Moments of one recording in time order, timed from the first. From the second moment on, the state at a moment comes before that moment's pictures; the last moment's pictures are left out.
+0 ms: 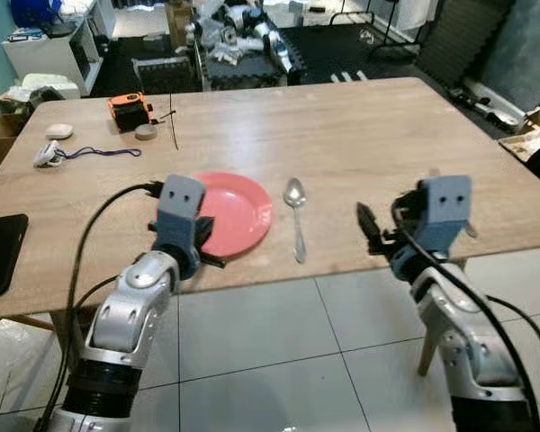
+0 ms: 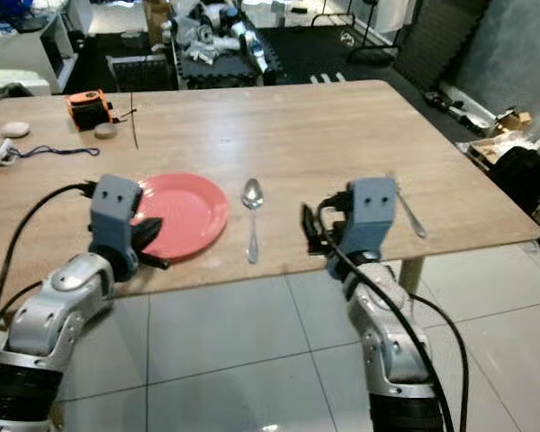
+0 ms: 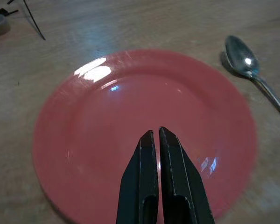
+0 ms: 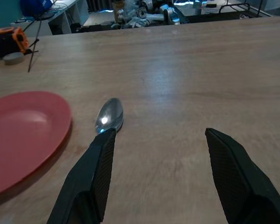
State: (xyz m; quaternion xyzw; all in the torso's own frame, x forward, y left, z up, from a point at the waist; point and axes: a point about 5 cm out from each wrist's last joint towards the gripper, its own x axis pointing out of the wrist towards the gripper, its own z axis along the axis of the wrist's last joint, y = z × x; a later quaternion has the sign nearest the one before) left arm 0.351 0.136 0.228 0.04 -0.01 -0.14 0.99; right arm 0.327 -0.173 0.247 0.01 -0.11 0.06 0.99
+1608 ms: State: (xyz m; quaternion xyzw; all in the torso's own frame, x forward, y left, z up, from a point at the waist) left arm 0.334 0.133 0.207 0.09 0.04 -0.16 0.98; right arm 0.338 -0.114 0.196 -0.04 0.07 0.04 1.00
